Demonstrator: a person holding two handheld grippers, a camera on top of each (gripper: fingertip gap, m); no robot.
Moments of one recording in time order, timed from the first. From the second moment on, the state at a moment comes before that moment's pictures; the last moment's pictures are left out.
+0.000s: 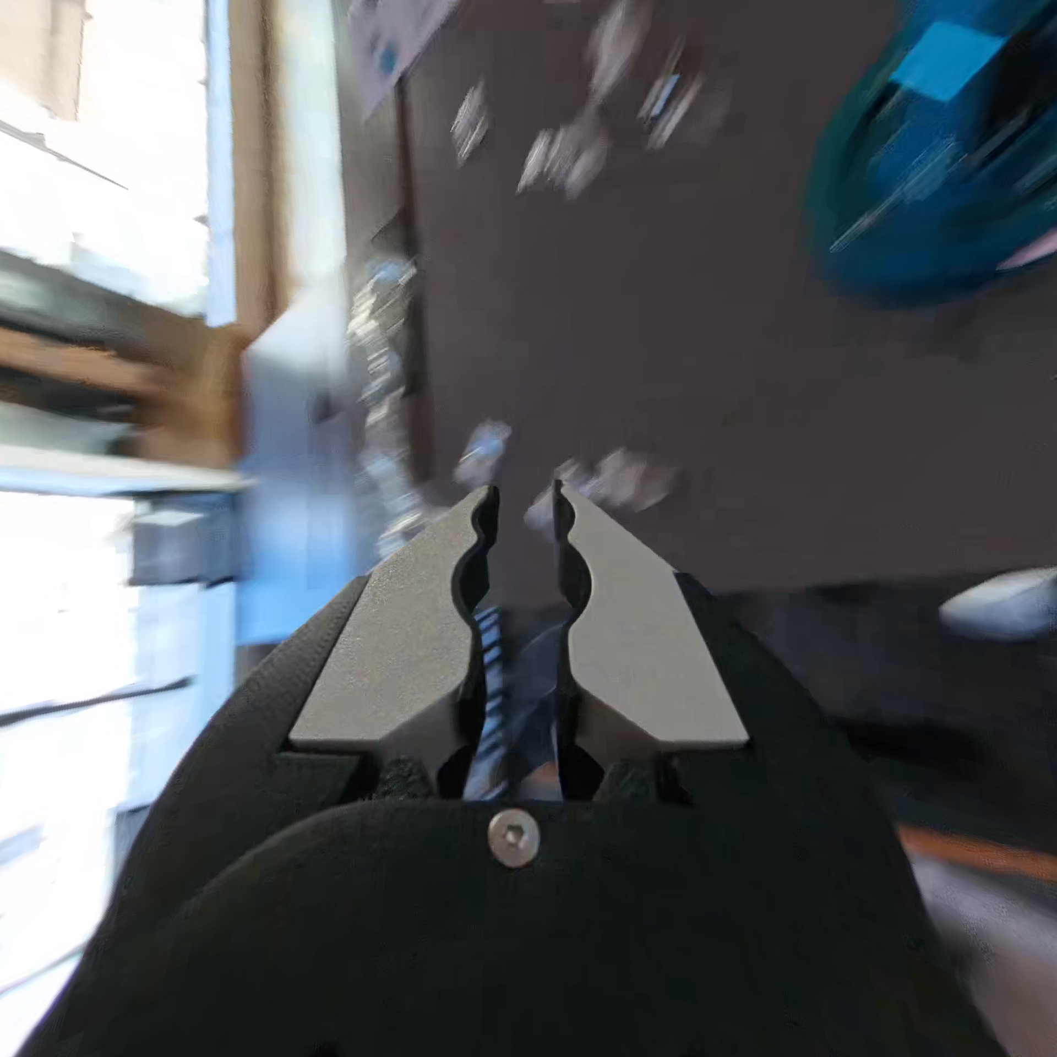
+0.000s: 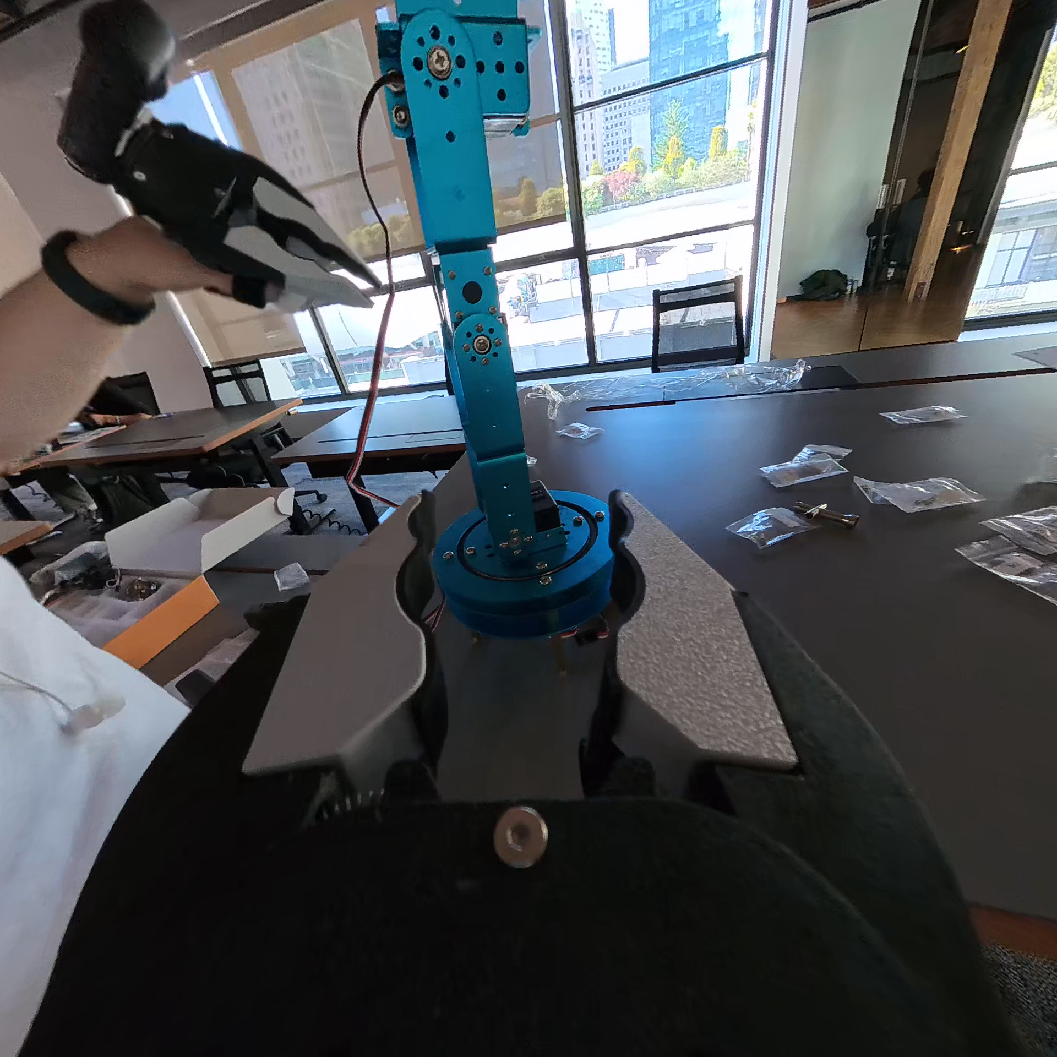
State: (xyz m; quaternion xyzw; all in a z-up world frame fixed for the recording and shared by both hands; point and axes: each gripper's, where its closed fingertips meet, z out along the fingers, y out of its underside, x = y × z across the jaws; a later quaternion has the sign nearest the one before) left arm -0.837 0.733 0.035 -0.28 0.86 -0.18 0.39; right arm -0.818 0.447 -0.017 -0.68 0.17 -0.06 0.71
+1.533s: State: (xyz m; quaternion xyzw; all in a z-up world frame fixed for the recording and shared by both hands) left arm -0.817 0.533 0.129 -0.49 0.50 -0.38 0.60; right arm -0.784 0.521 0.109 -0.53 -0.30 0.29 0.74
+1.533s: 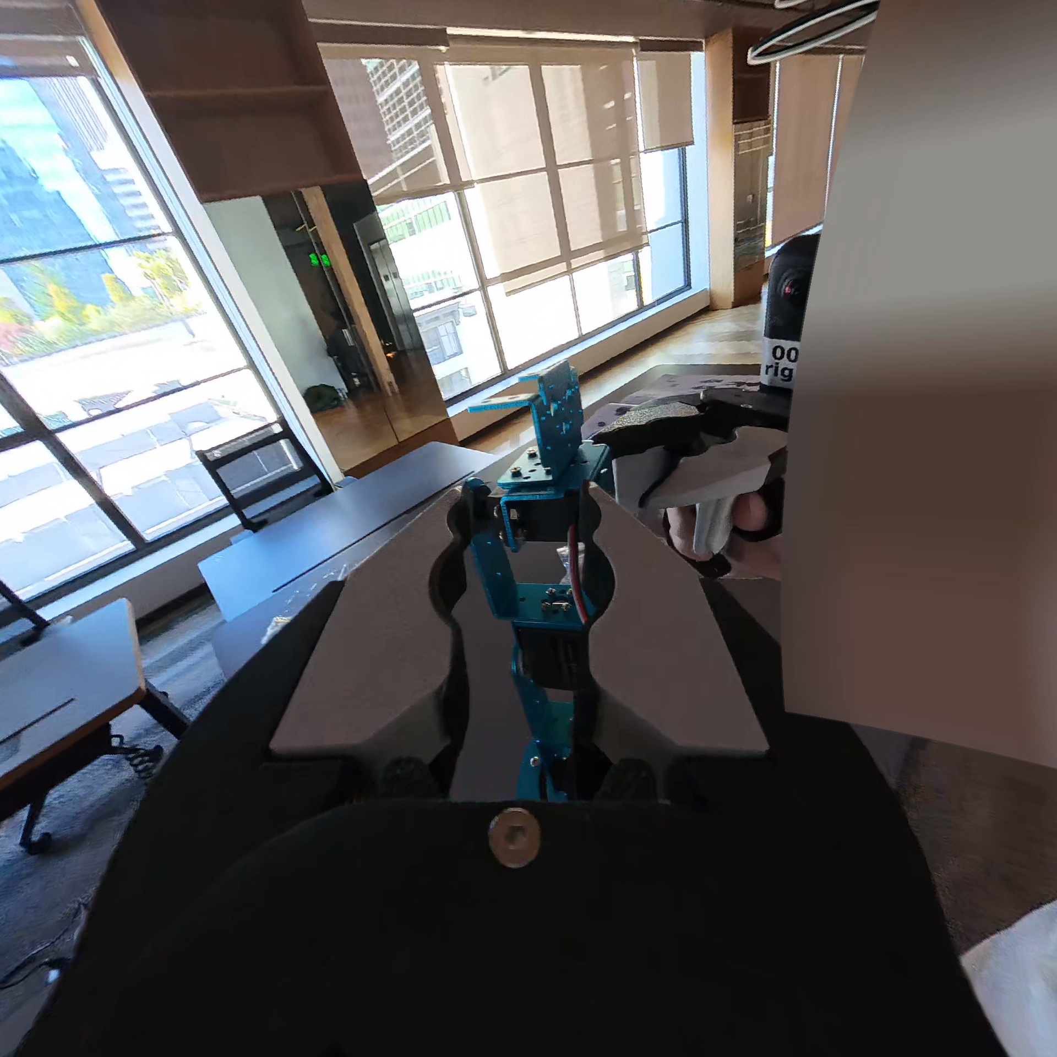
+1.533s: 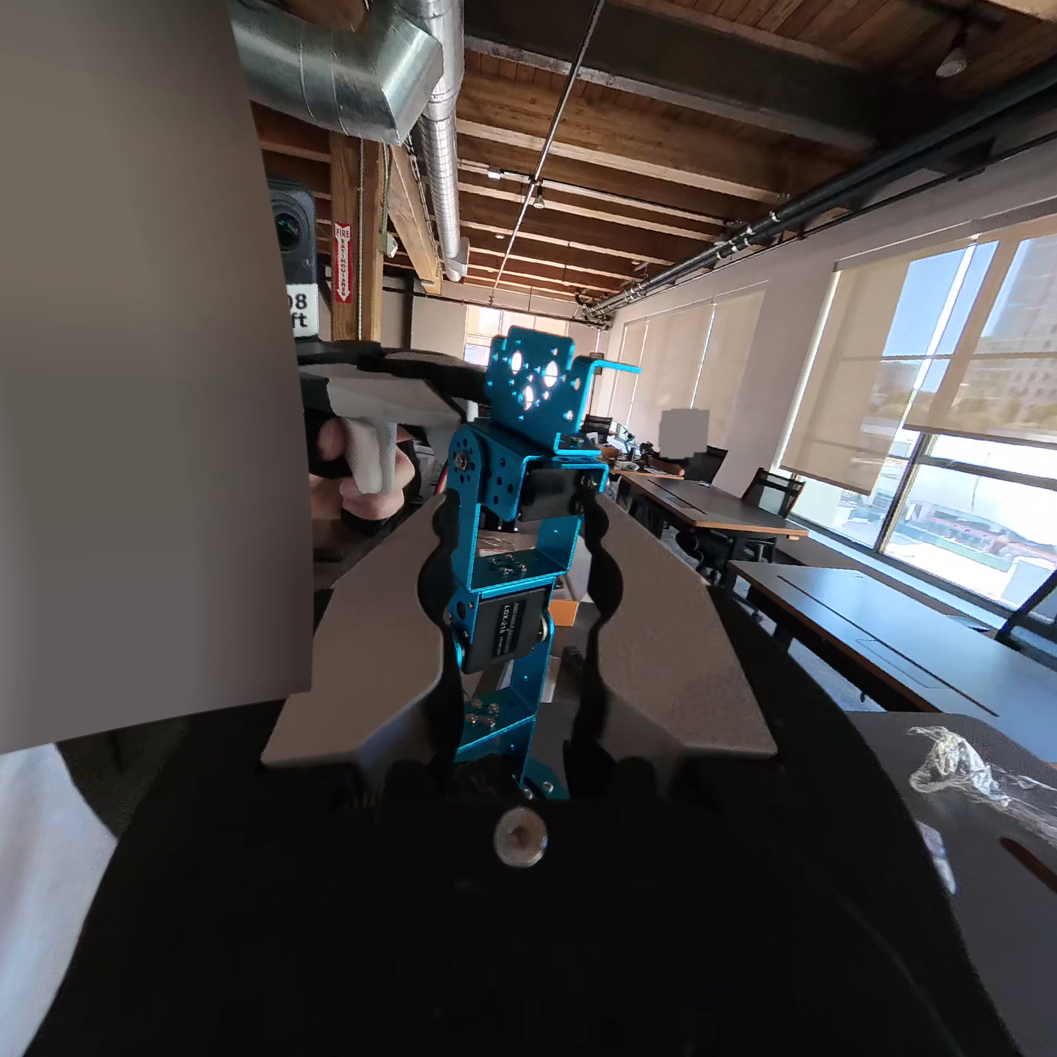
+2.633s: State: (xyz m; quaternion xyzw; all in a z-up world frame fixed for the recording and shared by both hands) left arm -0.806 0.527 0.129 -0.49 0.50 -0.41 0.58; right arm -0.784 0.519 0.107 -0.49 -0.37 0.23 0.76
